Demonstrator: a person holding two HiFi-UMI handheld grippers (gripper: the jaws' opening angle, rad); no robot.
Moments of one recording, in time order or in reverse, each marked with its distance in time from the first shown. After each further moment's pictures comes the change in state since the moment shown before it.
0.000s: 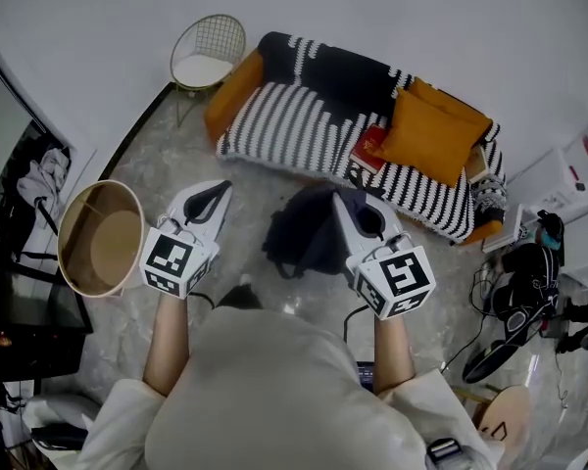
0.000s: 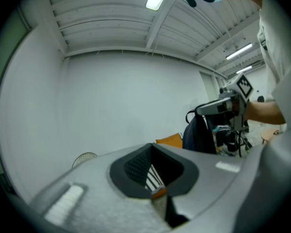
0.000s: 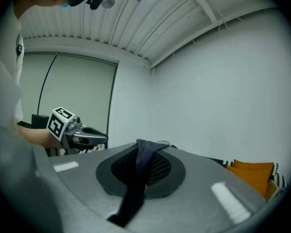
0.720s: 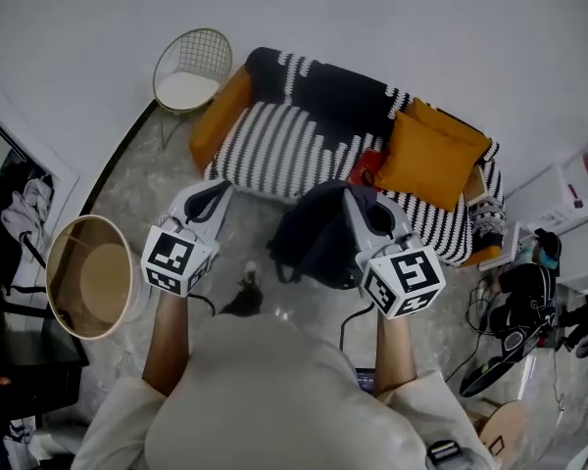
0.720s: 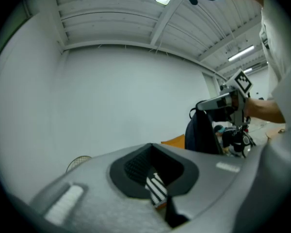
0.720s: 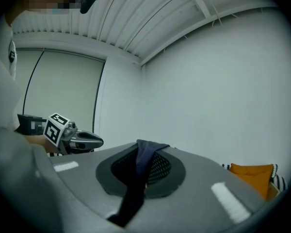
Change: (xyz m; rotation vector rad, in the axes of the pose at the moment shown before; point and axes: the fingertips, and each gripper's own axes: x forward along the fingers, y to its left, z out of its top) left arm 0.143 0.123 -0.011 -0.009 -0.019 -0.028; right arm 0.137 -0.121 0.015 0.023 0.000 -0.087
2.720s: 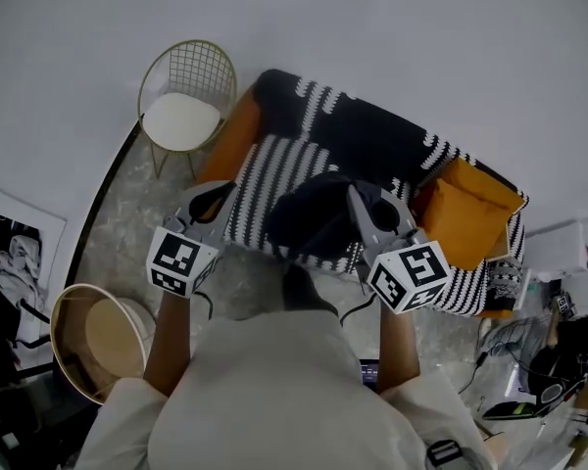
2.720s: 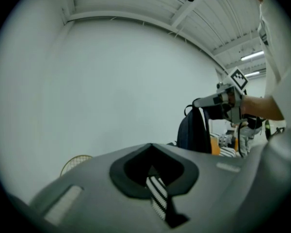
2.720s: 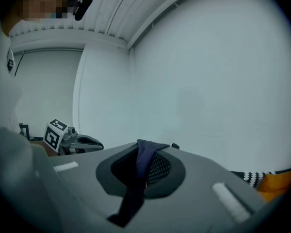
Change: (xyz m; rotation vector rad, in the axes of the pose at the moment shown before) left arm 0.323 0.369 -0.068 -0.067 0.093 -0.027; right arm 0.466 -0.207 0.005 0.100 0.081 0.036
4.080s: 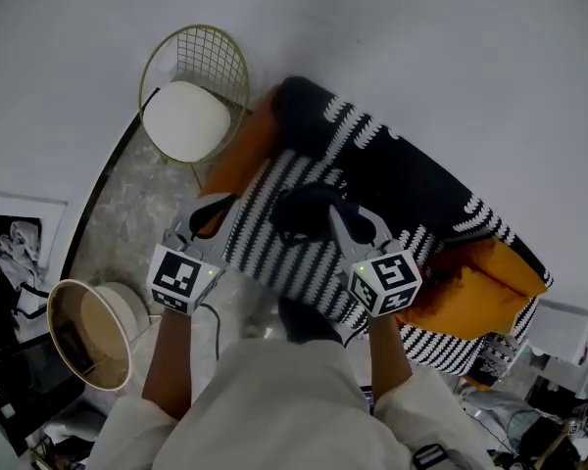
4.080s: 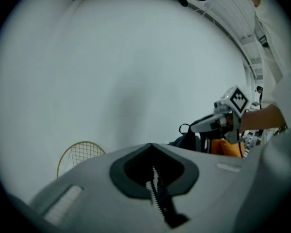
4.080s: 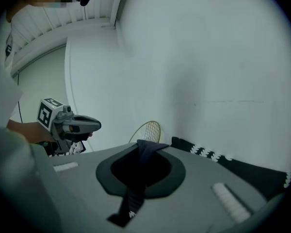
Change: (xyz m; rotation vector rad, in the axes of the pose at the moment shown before) left arm 0.240 0.164 -0.051 -0.131 0.164 0.141; right arm 0.286 -0.191 -0.104 0.108 0.244 0.219
